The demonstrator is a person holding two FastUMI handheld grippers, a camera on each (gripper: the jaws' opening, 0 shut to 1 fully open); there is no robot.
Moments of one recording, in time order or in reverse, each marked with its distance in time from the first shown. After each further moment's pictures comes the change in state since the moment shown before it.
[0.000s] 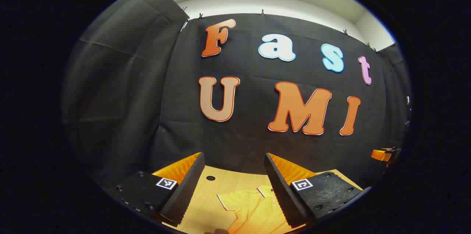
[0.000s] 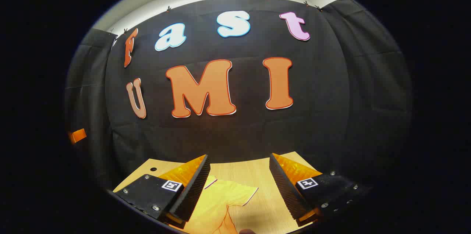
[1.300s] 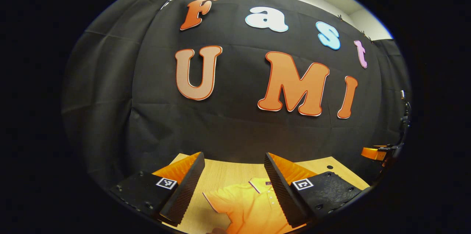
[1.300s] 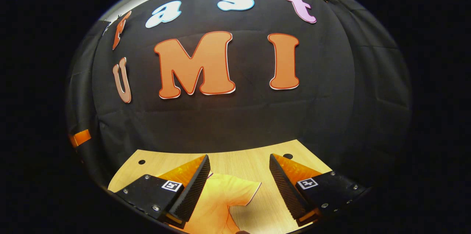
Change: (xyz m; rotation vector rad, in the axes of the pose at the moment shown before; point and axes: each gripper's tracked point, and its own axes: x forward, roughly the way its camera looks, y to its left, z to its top) left arm 0.108 -0.029 -0.072 0.021 0.162 -0.155; right arm 0.066 0.017 -0.056 -0.029 0.171 -0.088
